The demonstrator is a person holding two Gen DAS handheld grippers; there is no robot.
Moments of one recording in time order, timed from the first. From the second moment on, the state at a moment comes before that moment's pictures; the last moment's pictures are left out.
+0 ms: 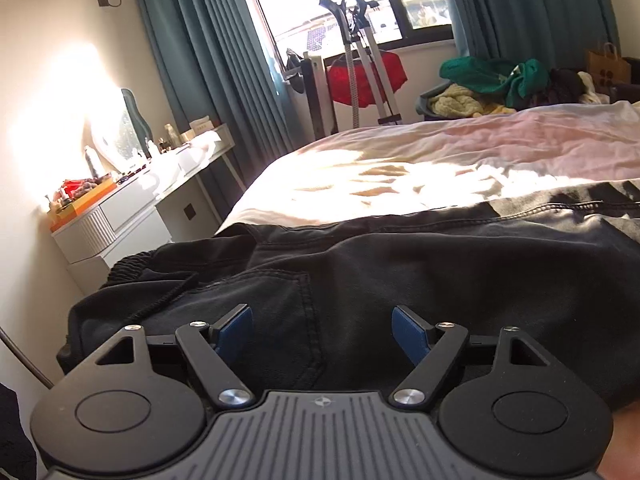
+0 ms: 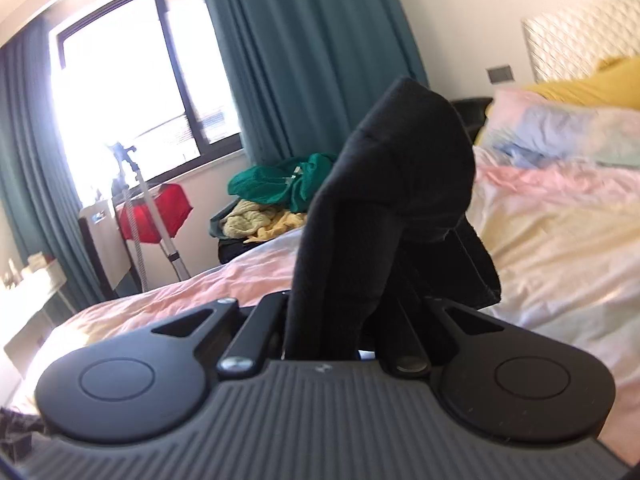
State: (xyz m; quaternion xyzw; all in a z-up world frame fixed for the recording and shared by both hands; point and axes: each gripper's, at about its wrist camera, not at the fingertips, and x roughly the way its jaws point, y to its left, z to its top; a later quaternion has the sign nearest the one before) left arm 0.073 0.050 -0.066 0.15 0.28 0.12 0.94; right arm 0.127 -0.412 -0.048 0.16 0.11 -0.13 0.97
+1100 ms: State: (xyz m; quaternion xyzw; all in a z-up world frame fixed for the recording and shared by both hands) left arm 0.038 0.138 -0.006 -0.03 0.26 0.12 0.96; right arm 0.137 -0.106 -0.154 -0.15 0.21 0.08 0.96
